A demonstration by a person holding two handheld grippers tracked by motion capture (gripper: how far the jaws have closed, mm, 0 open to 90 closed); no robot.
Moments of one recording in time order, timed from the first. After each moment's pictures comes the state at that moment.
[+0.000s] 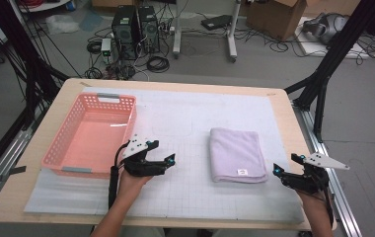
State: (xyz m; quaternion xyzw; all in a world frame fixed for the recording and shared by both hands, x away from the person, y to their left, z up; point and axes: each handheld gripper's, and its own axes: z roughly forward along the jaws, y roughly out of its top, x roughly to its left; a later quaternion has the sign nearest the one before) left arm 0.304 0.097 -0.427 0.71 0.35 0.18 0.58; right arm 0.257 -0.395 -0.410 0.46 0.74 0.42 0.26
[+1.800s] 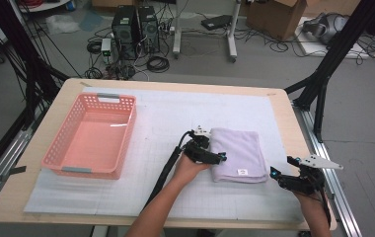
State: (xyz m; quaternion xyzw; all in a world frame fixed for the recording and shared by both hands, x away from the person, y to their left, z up) left arm 0.369 -0.058 -0.451 0.78 0.39 0.02 0.48; right arm 0.262 -0.393 -0.424 0.45 0.75 0.42 0.24
